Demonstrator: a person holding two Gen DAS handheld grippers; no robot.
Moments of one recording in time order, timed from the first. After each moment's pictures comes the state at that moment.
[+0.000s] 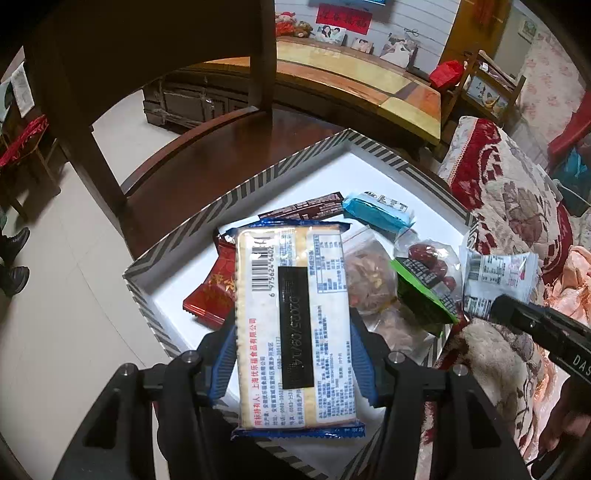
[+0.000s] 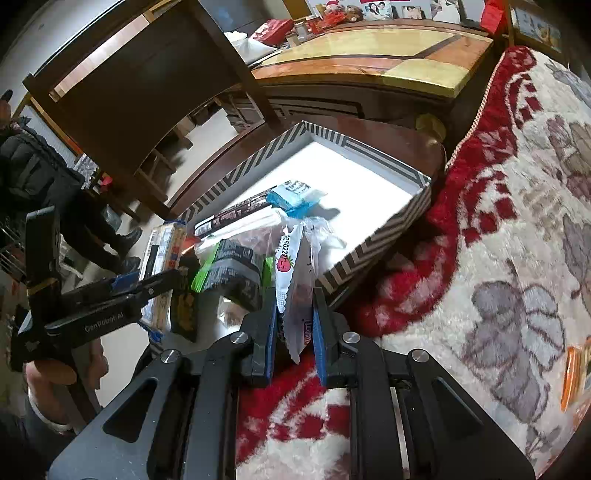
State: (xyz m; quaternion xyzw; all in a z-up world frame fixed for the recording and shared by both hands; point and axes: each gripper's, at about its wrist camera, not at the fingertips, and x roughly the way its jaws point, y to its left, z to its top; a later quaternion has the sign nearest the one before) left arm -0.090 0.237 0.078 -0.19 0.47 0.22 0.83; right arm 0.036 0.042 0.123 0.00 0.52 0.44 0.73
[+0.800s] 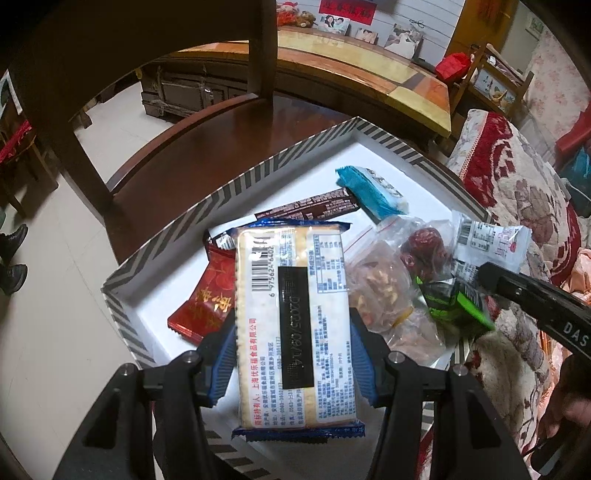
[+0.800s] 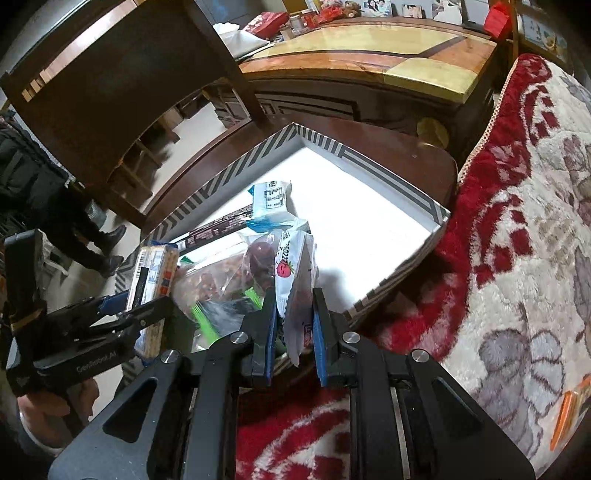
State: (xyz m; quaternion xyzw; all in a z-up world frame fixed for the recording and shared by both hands) left arm -0.071 0.247 0.061 -0.19 0.48 0.22 0.82; right arm 0.065 0.086 0.107 -0.02 0.53 0.42 0.73
